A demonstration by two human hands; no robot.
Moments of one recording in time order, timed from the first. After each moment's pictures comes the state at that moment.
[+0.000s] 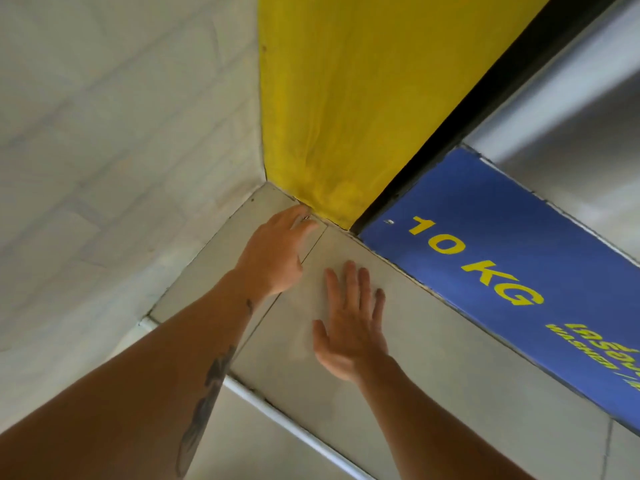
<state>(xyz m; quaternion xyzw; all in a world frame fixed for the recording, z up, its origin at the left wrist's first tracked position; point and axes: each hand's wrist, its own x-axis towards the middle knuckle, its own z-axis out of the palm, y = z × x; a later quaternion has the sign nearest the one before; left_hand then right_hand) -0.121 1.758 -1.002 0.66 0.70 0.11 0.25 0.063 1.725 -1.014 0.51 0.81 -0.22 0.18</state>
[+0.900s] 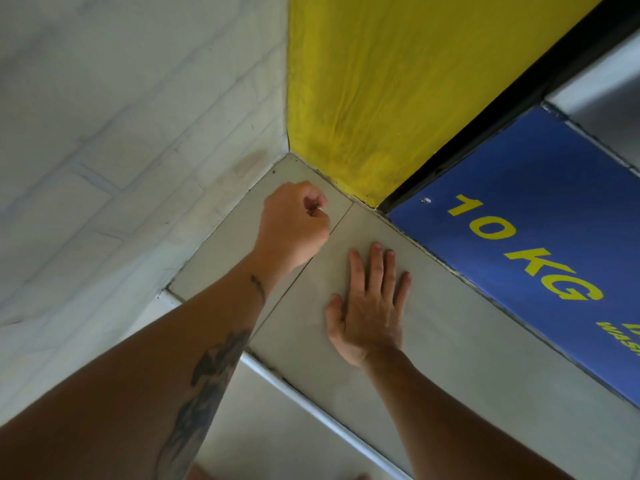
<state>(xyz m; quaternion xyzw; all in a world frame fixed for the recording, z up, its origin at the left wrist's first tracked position) -0.118 1.760 -0.995 0.40 0.78 0.33 0.33 0.060 1.710 -1.042 0.56 0.81 -0.15 0.10</state>
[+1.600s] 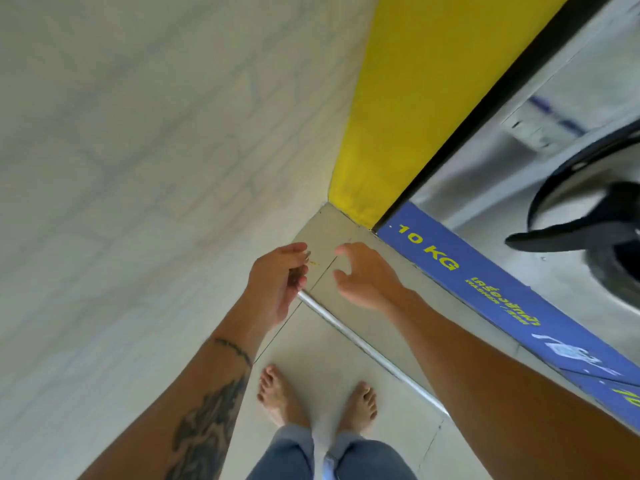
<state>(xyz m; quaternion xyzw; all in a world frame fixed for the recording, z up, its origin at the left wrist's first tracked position) -0.140 1.560 -0.604 -0.09 0.61 0.54 0.57 0.002 1.654 -0.647 0.47 0.80 -0.35 0.14</state>
